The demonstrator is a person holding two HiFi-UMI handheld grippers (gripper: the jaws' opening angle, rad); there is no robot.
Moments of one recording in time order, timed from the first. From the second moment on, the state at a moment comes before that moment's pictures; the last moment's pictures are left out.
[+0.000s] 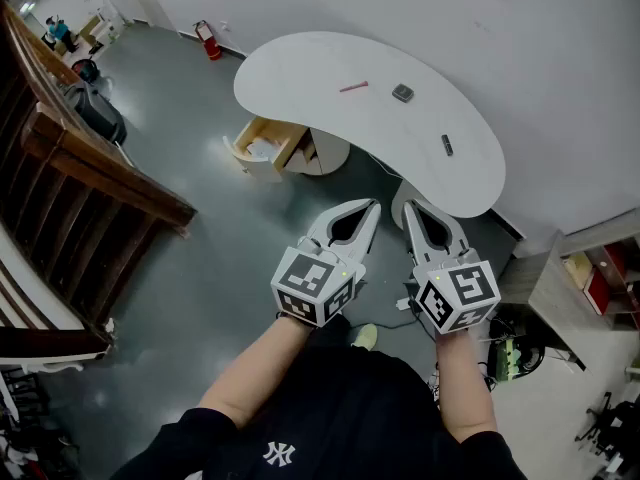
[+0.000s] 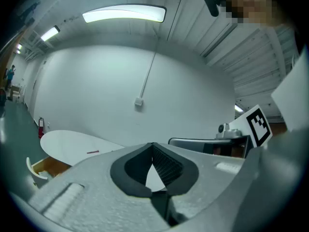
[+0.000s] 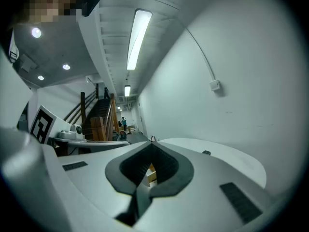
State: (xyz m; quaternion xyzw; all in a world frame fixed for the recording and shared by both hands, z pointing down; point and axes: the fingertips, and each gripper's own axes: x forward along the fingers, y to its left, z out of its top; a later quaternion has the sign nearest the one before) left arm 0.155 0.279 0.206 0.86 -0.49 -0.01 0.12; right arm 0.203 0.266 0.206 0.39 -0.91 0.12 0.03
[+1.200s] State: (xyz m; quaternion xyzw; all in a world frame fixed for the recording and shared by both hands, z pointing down) left arm 0.082 0.191 0.225 0.88 -0.45 0.00 0.13; right arm 0.131 0.186 0.219 0.42 -0.90 0.12 0.03
